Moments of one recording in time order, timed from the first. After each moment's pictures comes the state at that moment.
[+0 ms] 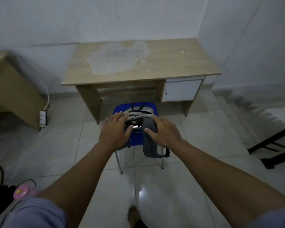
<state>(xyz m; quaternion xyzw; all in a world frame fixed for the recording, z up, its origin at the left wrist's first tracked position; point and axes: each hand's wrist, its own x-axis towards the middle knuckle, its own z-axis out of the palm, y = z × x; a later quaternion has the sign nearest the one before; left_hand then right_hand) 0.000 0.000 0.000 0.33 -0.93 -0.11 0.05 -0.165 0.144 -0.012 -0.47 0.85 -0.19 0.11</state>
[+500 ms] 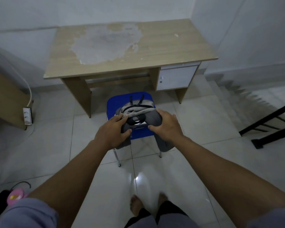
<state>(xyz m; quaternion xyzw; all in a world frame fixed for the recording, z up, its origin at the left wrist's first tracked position) 0.003 -0.042 -0.021 0.26 -0.95 -0.17 -0.05 -0.171 0.123 -0.034 -0.35 0.88 -0.29 0.16</state>
